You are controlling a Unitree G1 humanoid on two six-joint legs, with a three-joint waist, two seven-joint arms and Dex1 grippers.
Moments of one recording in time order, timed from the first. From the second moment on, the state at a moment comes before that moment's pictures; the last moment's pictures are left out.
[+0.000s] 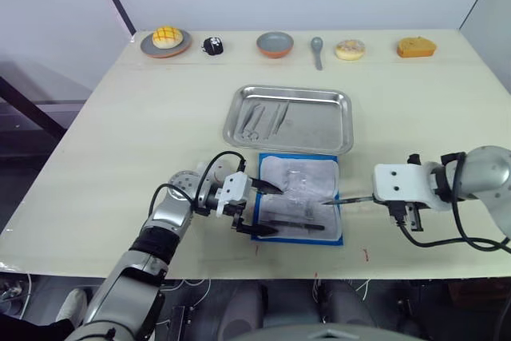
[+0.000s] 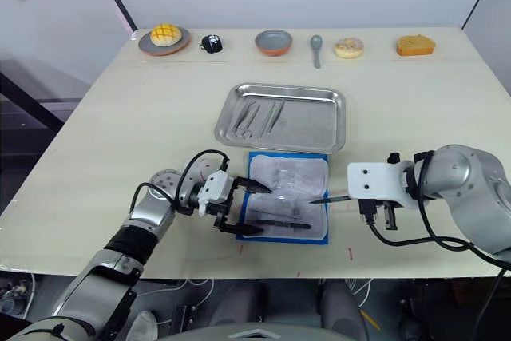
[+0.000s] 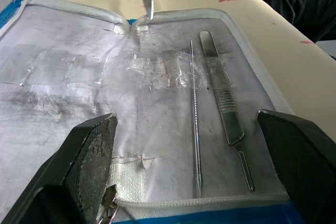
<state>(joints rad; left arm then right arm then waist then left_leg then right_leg) -0.45 0.50 -0.30 0.51 -0.24 -0.31 -1.50 -0.42 -1.20 0.25 -0.68 0.08 0.78 1.18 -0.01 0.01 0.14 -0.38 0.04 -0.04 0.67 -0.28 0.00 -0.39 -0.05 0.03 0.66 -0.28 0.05</state>
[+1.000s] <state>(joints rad) -0.41 0.49 -0.27 0.46 -0.23 -0.29 -1.46 -0.74 -0.29 0.10 -0.16 0.14 1.13 0.38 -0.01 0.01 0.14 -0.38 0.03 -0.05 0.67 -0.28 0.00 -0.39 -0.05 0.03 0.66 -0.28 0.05</state>
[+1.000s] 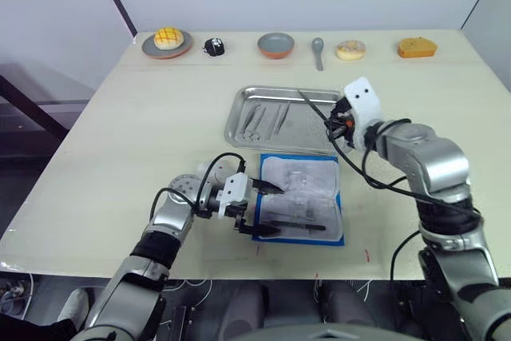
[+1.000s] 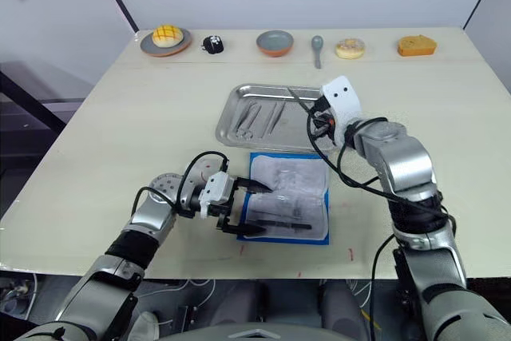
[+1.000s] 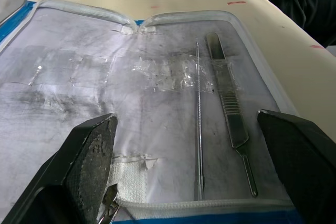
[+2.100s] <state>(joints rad) -0.39 0.49 -0.26 0.44 -0.23 -0.27 -1.44 -0.90 0.05 -0.05 0.44 0.13 0.95 0.07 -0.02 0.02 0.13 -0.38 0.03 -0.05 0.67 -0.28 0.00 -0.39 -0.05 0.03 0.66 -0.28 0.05</state>
